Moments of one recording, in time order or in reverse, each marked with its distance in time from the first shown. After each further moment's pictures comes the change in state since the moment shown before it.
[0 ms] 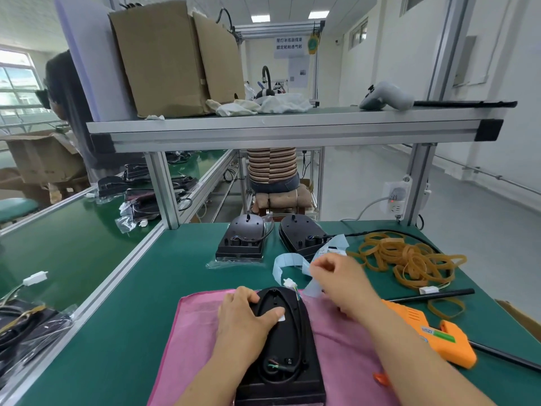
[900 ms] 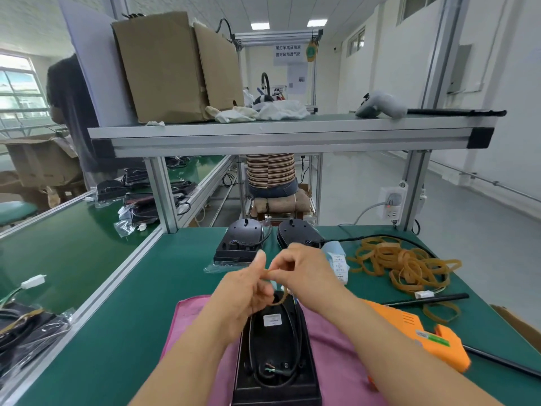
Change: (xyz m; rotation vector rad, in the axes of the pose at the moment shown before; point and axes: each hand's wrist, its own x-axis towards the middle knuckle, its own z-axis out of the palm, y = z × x) left_hand 0.018 0.048 -0.035 -0.769 -0.383 -0.170; right_hand -0.014 -0.056 0.017 -0.042 -0.132 -0.356
